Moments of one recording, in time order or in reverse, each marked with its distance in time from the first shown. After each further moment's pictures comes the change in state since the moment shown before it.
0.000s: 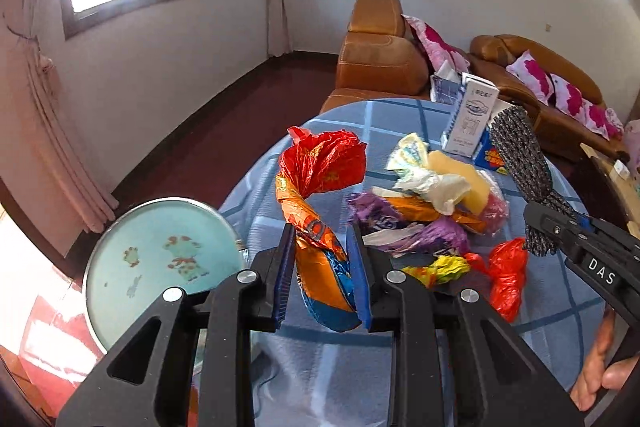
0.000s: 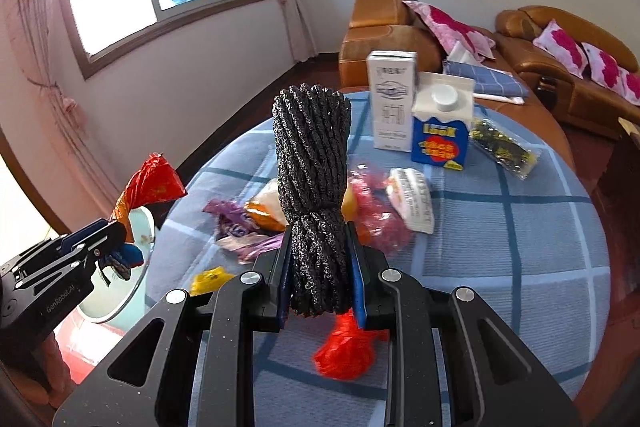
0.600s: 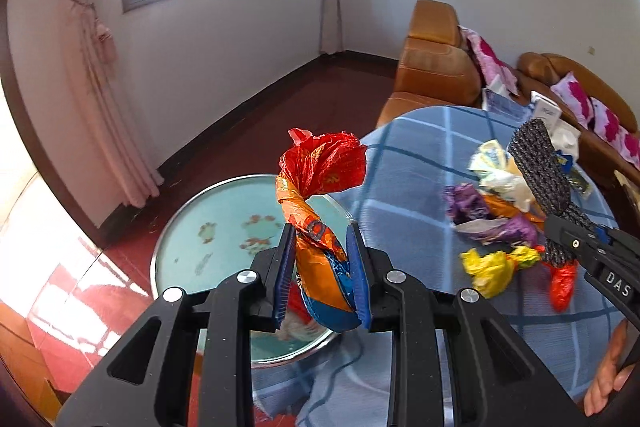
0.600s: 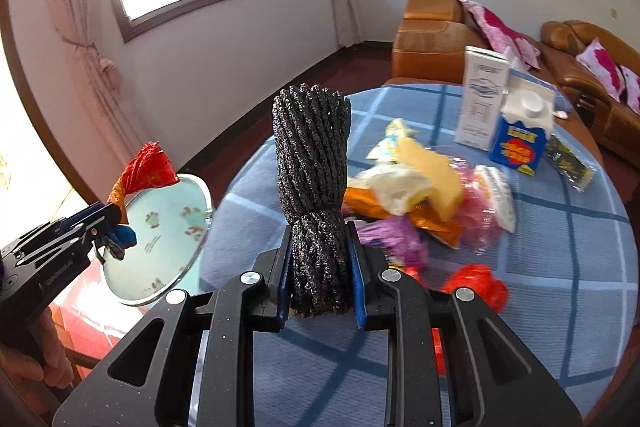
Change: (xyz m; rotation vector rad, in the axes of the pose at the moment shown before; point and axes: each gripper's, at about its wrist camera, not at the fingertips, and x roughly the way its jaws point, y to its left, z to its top) left arm -0.019 0.084 -0.020 -0.109 0.004 0.137; right arm 0.018 0.072 -0.006 -0.115 0.060 0.109
